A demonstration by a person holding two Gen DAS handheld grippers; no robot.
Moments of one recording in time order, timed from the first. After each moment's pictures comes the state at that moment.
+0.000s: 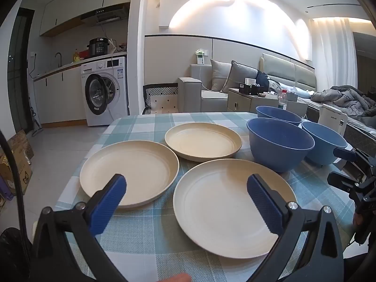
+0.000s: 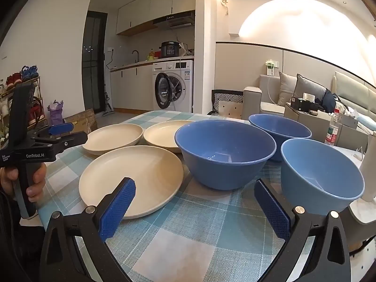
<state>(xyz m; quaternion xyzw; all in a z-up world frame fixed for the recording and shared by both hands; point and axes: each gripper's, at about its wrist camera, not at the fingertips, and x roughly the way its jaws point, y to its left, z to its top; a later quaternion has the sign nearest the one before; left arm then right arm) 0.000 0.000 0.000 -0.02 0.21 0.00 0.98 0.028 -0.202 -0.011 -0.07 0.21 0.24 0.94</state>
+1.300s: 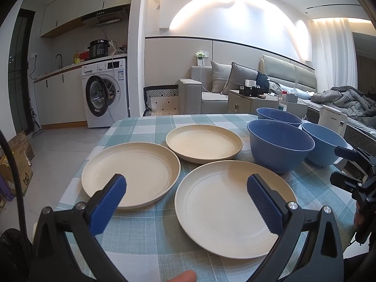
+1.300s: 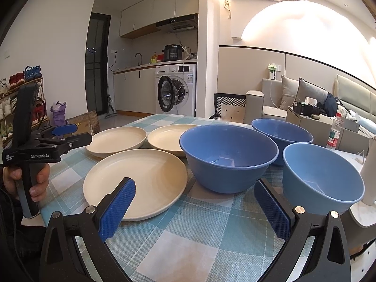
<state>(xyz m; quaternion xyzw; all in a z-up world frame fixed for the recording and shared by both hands) 0.001 -0.001 0.001 -0.02 0.20 0.00 0.98 0.021 -0.201 -0.007 -0.08 0.20 0.25 0.94</state>
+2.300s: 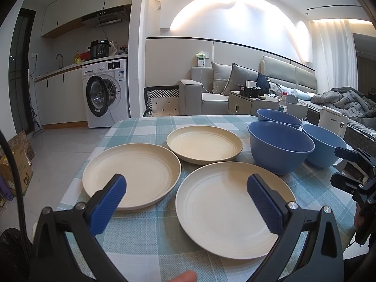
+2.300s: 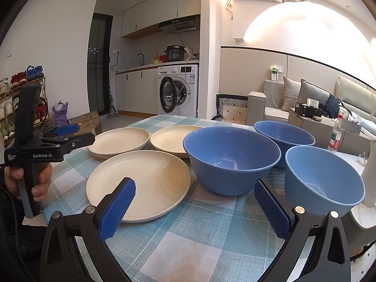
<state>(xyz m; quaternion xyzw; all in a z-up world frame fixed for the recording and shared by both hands) -0.001 0.000 0.003 -0.02 0.20 0.00 0.98 0.019 -0.197 -0.004 -0.08 0.20 0.26 0.94</state>
